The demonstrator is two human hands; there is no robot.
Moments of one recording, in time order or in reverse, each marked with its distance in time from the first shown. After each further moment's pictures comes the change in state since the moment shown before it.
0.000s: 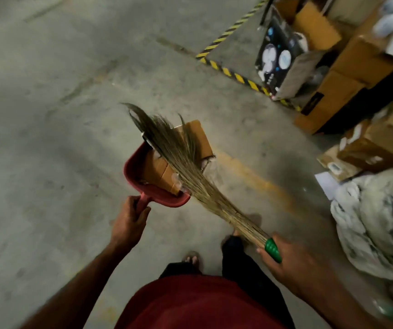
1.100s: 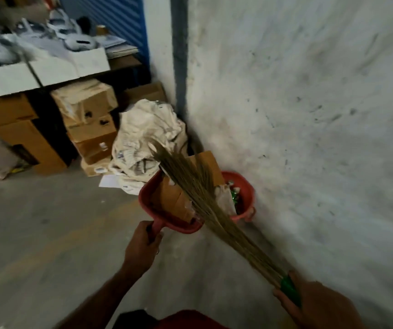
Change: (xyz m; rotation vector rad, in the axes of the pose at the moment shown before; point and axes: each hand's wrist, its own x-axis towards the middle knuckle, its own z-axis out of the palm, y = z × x) left_hand -0.477 0.321 0.376 0.174 -0.899 0.934; right_hand -0.623 0.208 0.117 0.346 0.101 1.260
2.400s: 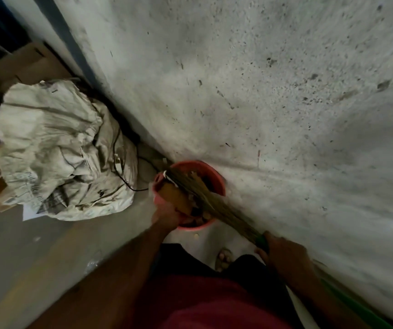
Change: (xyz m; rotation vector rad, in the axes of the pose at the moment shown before) left_hand 0.353 0.141 0.305 0.541 -0.673 0.042; right_hand 0.350 0.132 0.044 0.131 -0.159 0.280
